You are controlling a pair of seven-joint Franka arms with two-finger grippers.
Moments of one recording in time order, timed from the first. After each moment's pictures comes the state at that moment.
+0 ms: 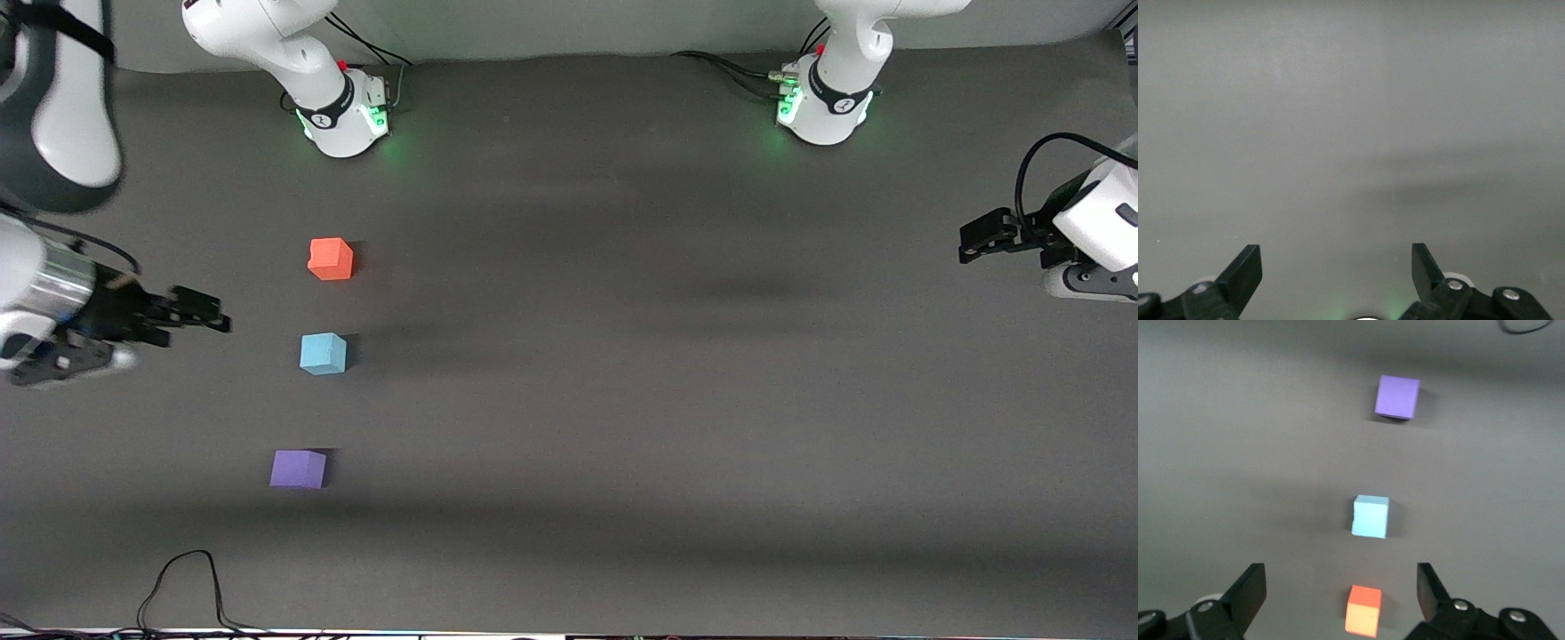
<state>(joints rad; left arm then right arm) -0.07 0.03 0.04 -1.61 0.00 1.55 0.06 0.39 0.13 -0.46 -1.63 0.19 1.71 -0.22</state>
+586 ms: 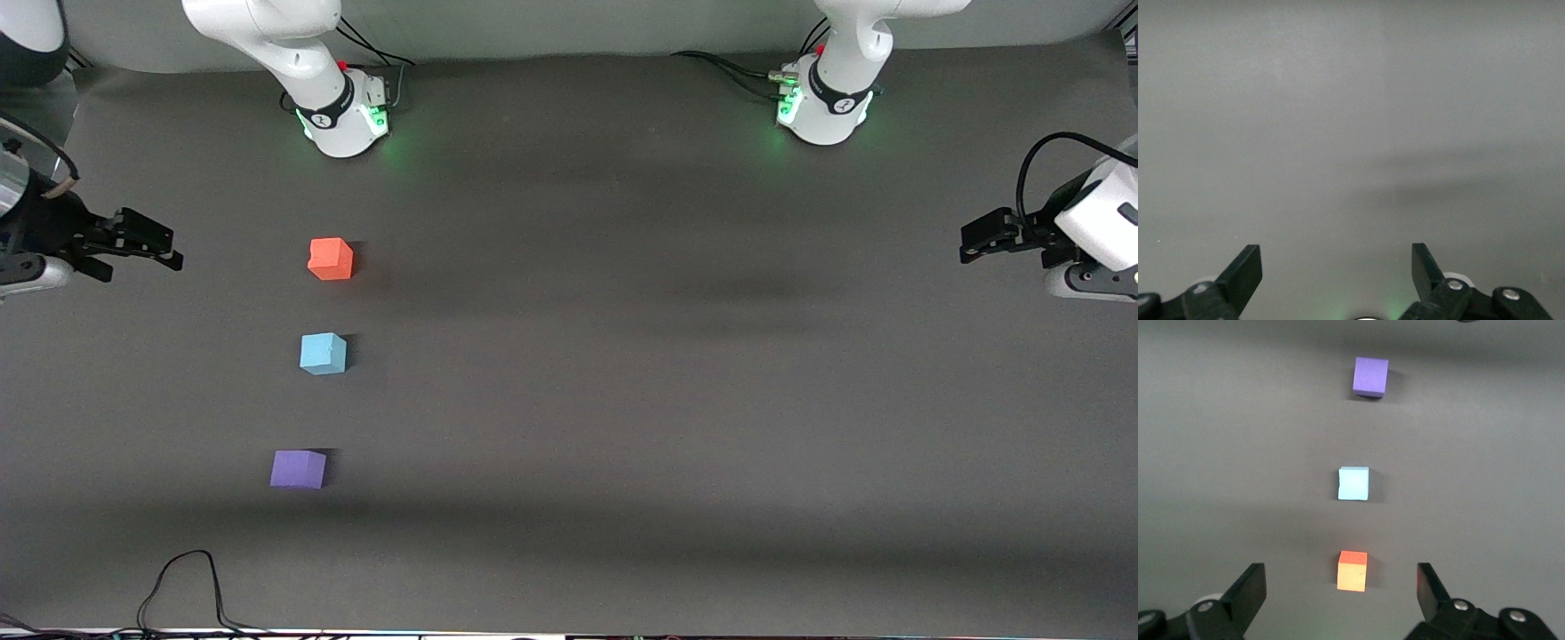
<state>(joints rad) -0.07 0.03 0.05 -1.61 0.00 1.55 0.06 -0.01 -0.06 -0.01 -1.73 0.05 1.66 -0.10</state>
